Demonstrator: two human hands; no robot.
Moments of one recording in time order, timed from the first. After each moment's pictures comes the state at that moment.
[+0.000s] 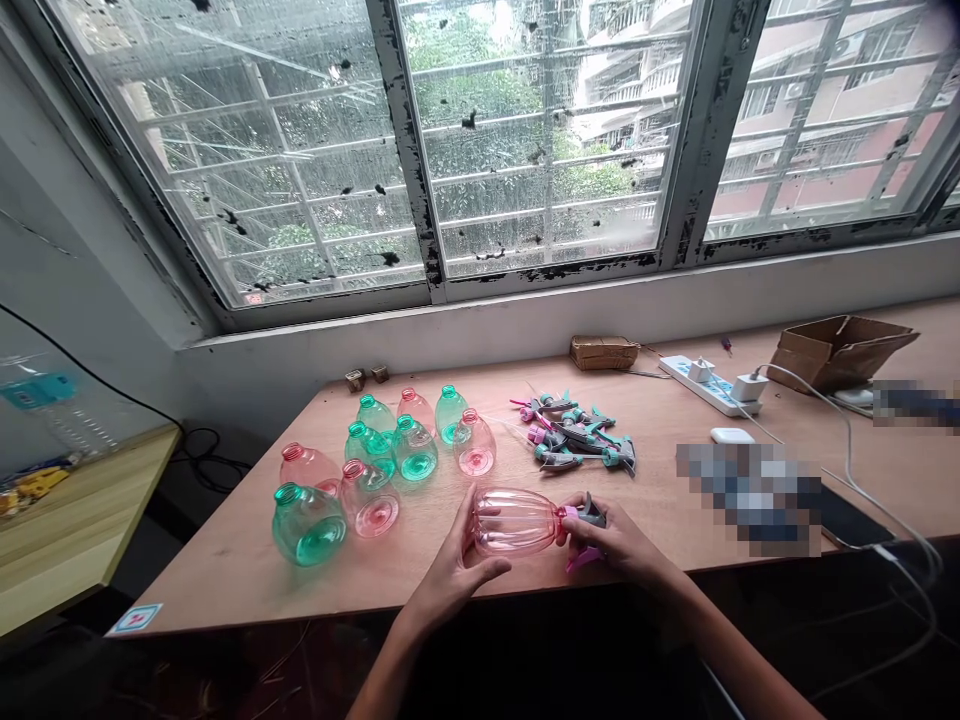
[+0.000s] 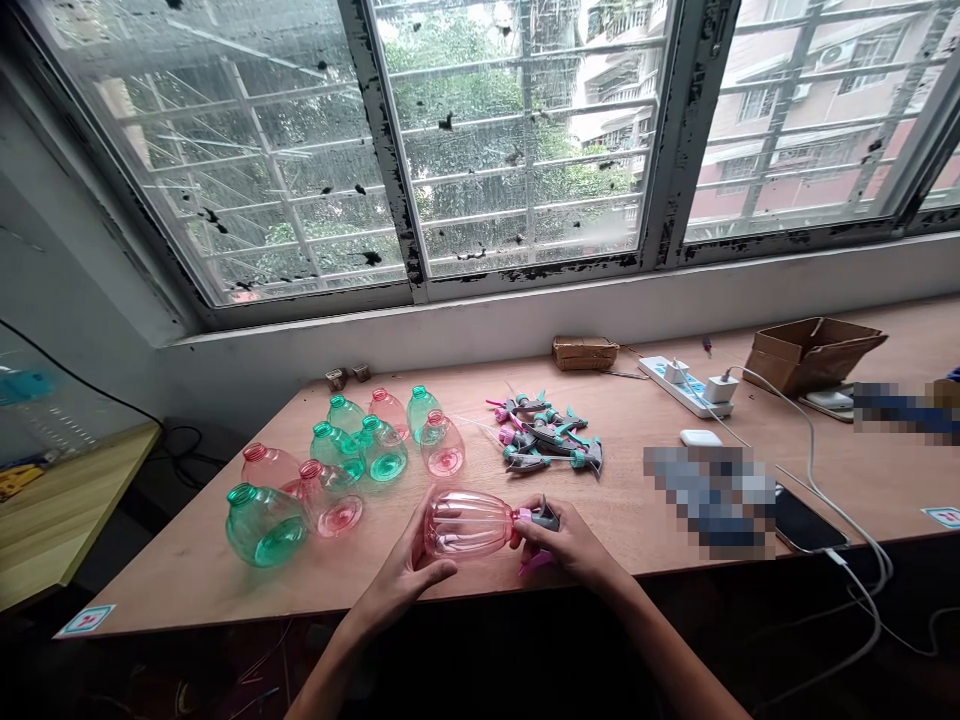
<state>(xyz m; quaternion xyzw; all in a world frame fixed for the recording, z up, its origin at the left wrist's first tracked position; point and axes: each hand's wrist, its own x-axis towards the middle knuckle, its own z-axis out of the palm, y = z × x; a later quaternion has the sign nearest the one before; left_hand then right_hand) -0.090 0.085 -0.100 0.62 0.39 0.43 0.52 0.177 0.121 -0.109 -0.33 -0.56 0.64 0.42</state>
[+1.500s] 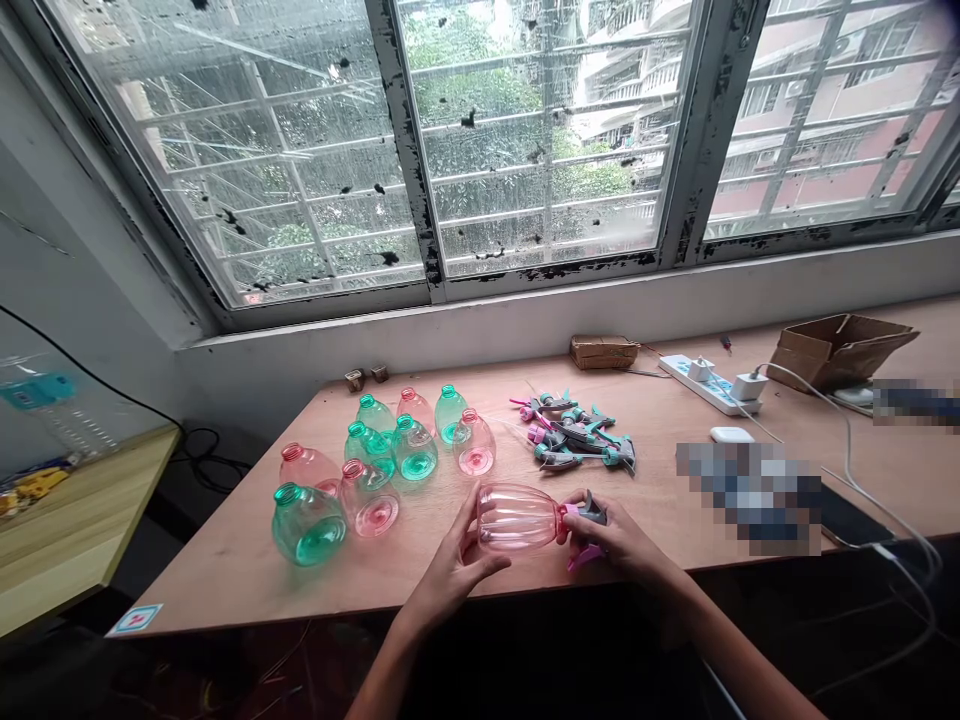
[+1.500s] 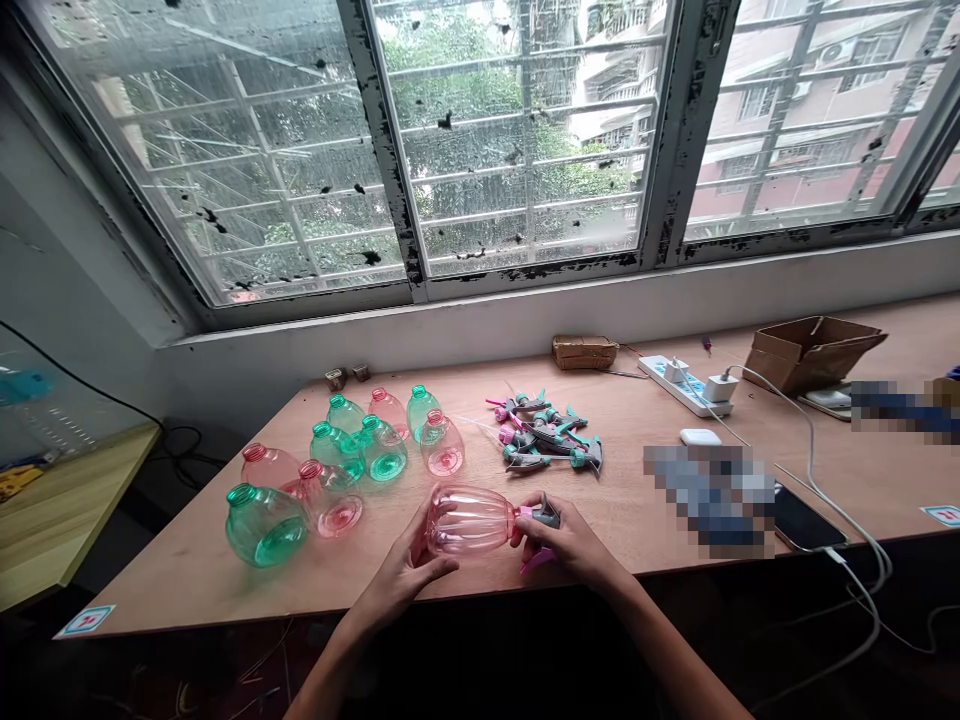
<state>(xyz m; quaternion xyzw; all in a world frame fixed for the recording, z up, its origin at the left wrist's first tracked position) -0.090 0.087 -0.101 0.63 0.40 0.42 0.52 0.178 0.122 -0.112 -0.32 -0.54 0.65 0.43</state>
